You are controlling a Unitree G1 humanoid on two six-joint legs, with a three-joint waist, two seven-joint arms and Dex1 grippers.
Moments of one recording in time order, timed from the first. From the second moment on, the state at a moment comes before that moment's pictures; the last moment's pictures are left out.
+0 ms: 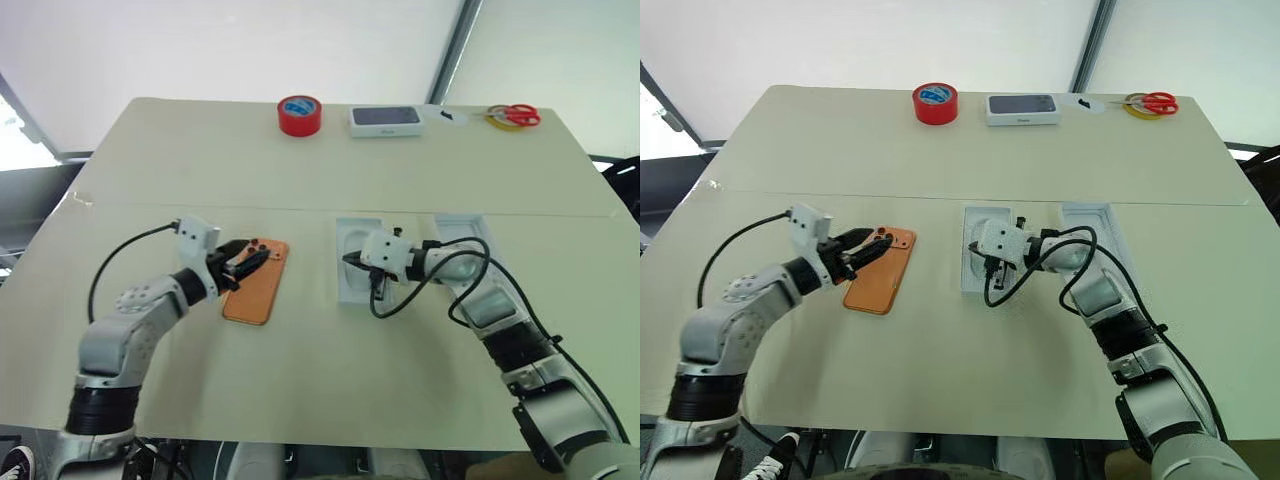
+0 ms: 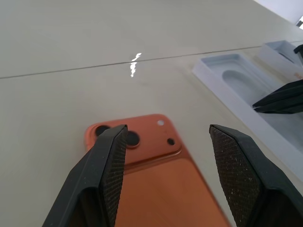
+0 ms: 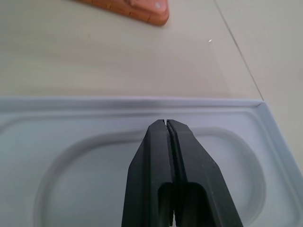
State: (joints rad) left arm -0.21 0.53 0.17 -0.24 -0.63 0.73 -0.53; right arm -0.58 -0.55 0.35 0.24 -0.15 -0.08 0.91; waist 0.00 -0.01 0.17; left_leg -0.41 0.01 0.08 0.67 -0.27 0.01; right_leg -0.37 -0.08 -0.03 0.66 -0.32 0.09
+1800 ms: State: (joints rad) left arm -0.36 0.59 0.25 0.09 -0.75 1.12 -0.76; right arm -0.79 -0.24 0.61 0.23 -0.33 0.28 0.95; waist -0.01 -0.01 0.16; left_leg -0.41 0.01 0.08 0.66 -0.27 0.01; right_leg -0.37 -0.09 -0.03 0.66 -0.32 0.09
